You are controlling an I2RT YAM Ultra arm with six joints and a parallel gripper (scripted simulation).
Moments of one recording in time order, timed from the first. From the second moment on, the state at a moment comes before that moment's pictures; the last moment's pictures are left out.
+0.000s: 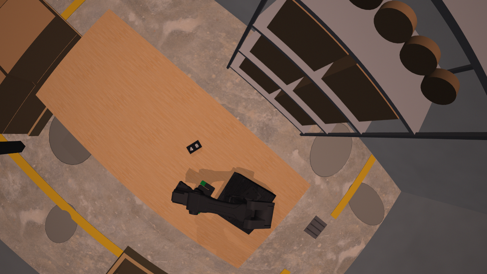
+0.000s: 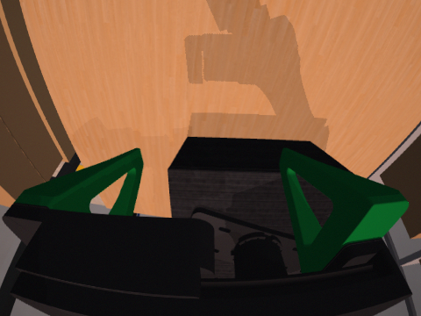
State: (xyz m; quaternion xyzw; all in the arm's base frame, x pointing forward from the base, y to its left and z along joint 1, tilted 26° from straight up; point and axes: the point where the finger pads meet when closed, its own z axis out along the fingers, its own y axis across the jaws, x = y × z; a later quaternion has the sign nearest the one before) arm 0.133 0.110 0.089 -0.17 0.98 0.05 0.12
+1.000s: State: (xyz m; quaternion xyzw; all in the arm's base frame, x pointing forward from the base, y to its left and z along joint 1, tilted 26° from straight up) arm 0.200 0.092 0.109 -0.05 0.99 0.06 0.13
